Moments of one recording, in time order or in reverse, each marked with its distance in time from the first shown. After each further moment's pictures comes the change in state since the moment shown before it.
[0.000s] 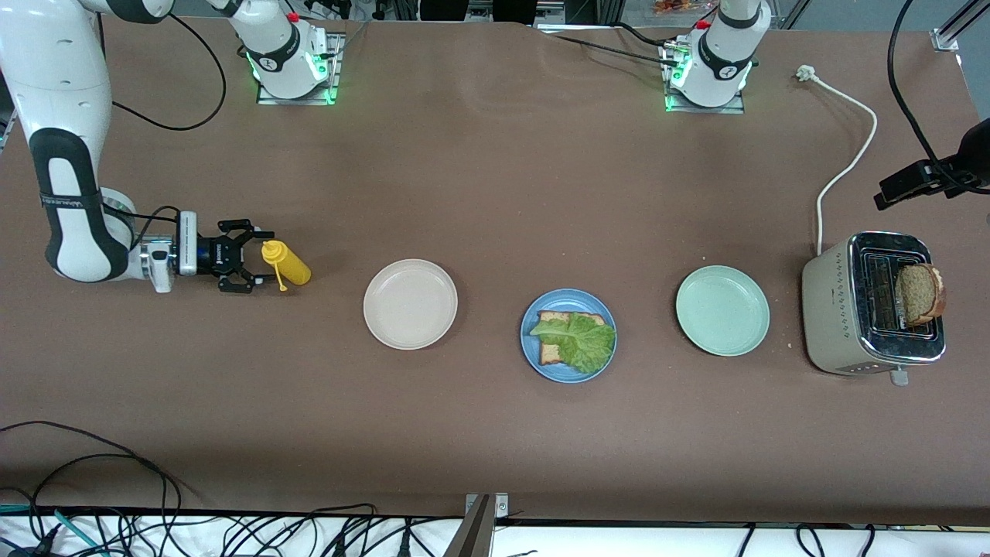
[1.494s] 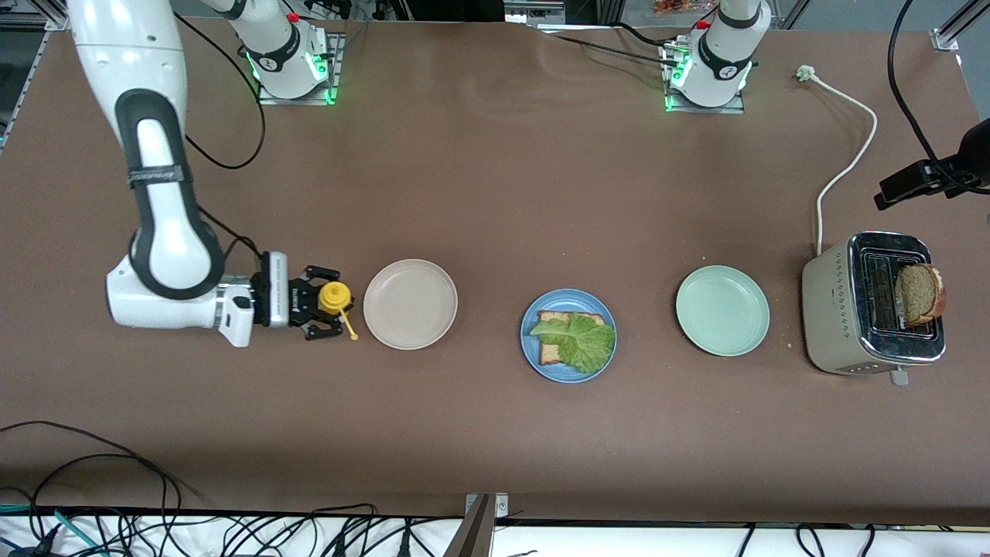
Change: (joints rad) left arm 0.001 0.000 0.000 0.000 0.000 0.000 0.000; right arm 0.314 -0.052 0.080 0.285 0.047 0.283 0.492
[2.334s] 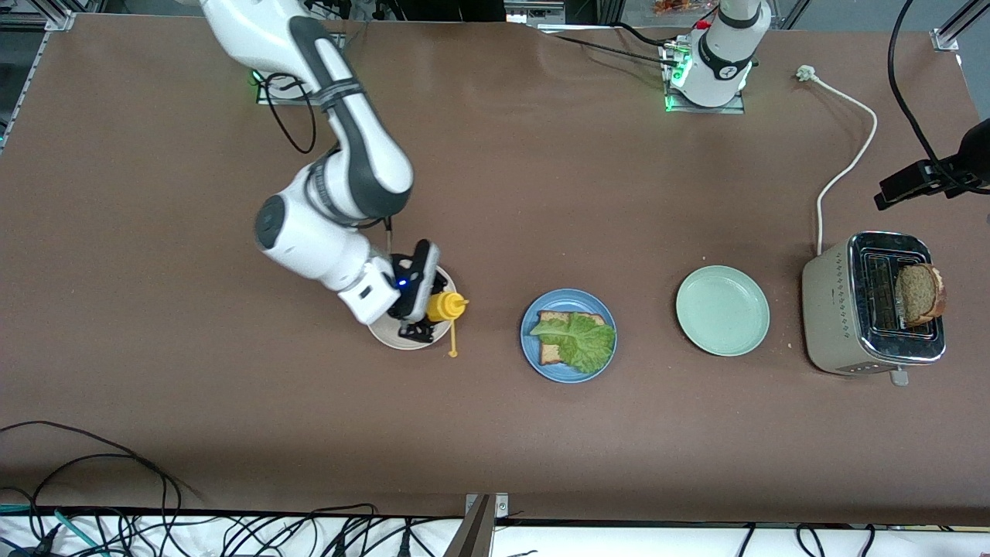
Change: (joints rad) left arm 0.001 0.000 -0.001 0.000 0.000 0.000 0.000; right arm 0.409 -0.019 0.001 0.057 -0.320 0.615 0.716
